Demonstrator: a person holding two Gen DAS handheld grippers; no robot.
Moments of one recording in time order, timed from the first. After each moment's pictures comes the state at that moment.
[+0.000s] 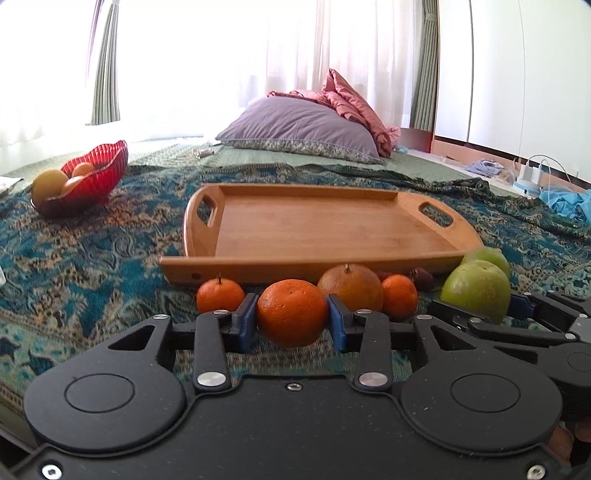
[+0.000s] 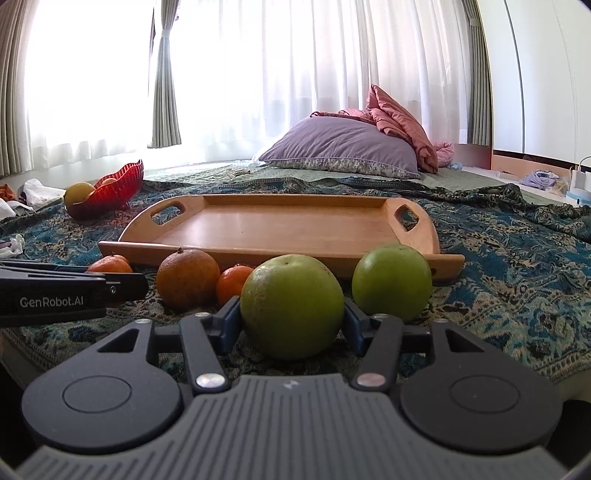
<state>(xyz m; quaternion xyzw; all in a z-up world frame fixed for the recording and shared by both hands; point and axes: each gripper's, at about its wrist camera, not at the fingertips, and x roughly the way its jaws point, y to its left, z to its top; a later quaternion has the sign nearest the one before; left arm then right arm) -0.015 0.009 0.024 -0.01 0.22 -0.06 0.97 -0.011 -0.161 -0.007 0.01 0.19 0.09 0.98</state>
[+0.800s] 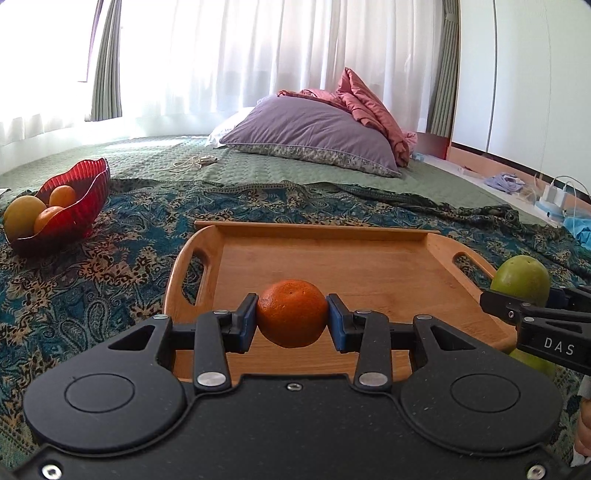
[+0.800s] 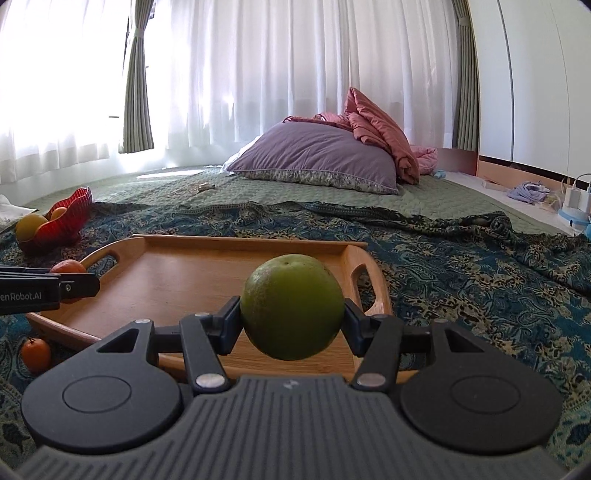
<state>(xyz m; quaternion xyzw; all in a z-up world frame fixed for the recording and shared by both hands) 0.102 0.009 0.058 -0.03 0.24 -0.04 0.97 0.086 -0.206 0.040 0.00 0.20 0.06 0.98</state>
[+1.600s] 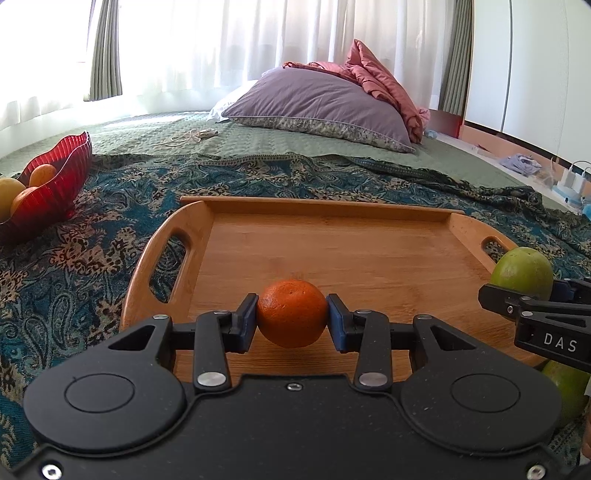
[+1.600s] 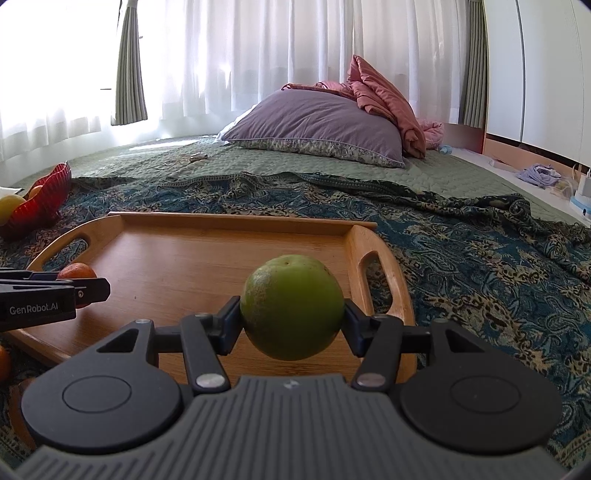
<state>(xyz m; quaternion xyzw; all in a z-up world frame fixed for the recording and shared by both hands) 0.154 -0.004 0.028 -0.02 0.28 -0.03 0.96 0.140 -0.199 0.022 0.00 0.25 0.05 0.97</state>
